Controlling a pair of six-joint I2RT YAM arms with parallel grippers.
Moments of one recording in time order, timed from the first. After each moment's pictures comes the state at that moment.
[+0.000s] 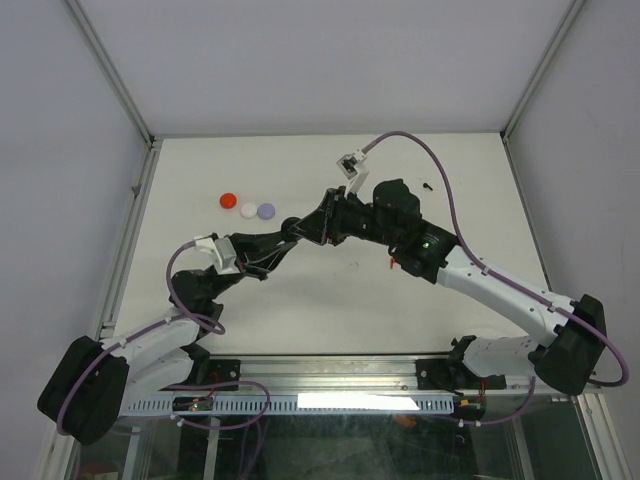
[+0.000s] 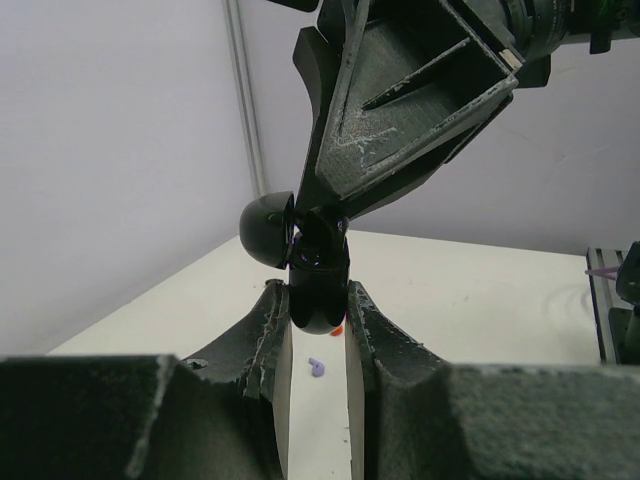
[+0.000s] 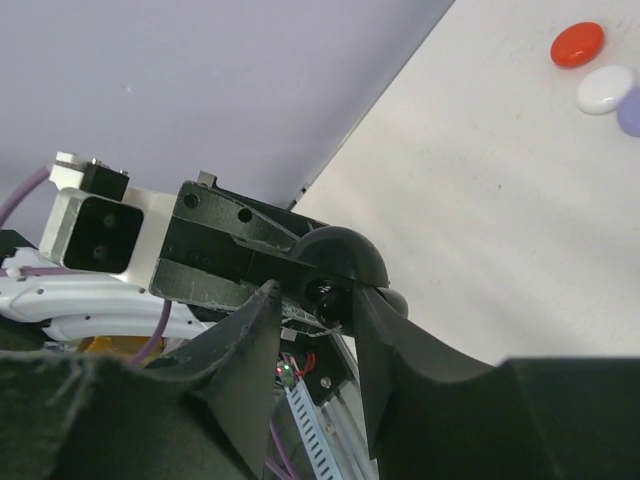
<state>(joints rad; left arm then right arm) -0.53 0.97 0.20 1.35 0.53 -0.18 0.87 1.24 1.07 0.02 -0.28 0.72</state>
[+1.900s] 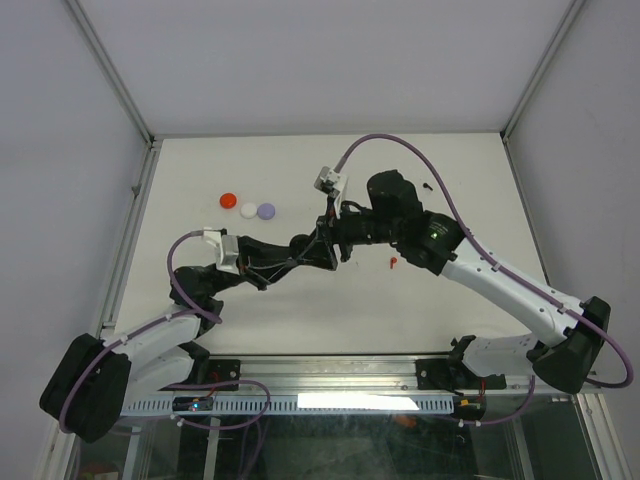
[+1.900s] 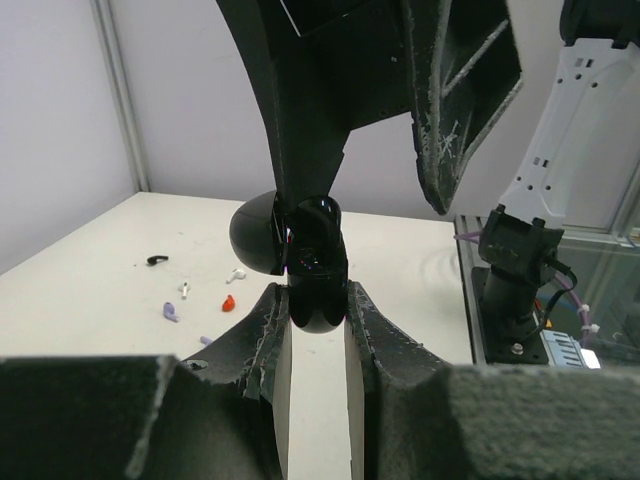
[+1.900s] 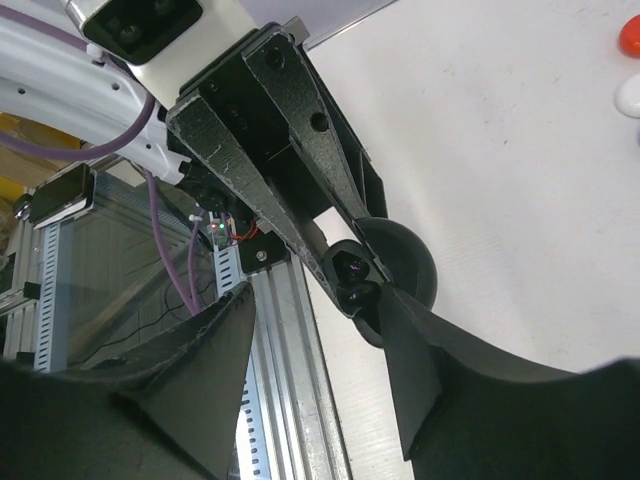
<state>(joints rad) -0.51 1.01 0.22 1.36 0.79 -0.39 0.87 1.26 1.25 -0.37 -0.57 0.19</state>
